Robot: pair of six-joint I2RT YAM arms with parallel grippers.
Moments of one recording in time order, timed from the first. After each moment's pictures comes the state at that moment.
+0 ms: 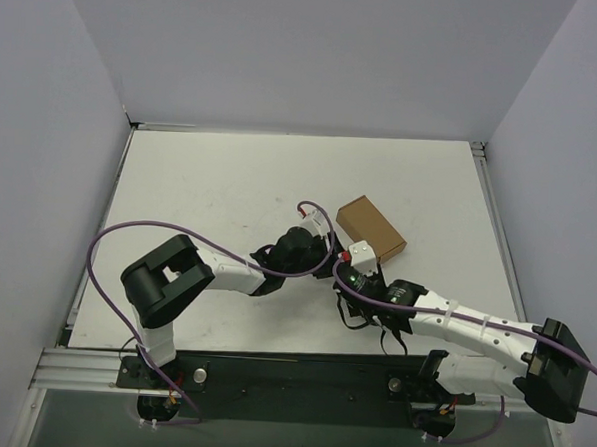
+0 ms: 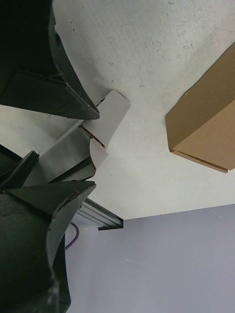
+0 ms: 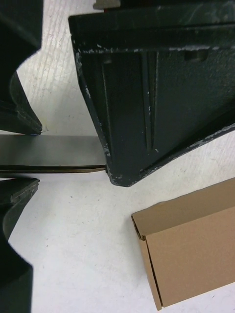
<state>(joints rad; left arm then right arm) -0.93 1.82 0.86 0.60 0.14 -1.06 1.02 1.12 0.64 -0.61 0.55 0.49</state>
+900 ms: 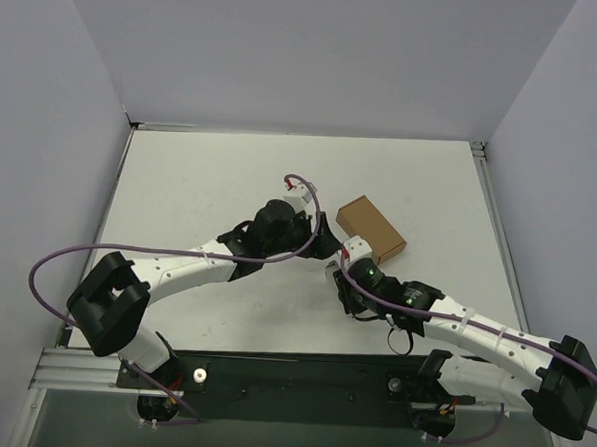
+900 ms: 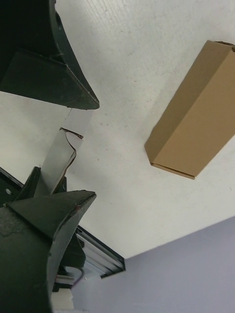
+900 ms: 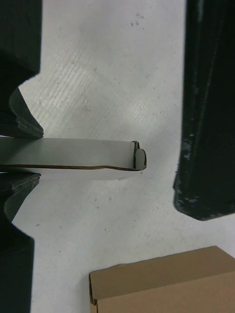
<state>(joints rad) -0.84 1.52 0.94 0.20 0.09 -0.72 0.94 1.02 0.60 -0.43 0.29 0.30</state>
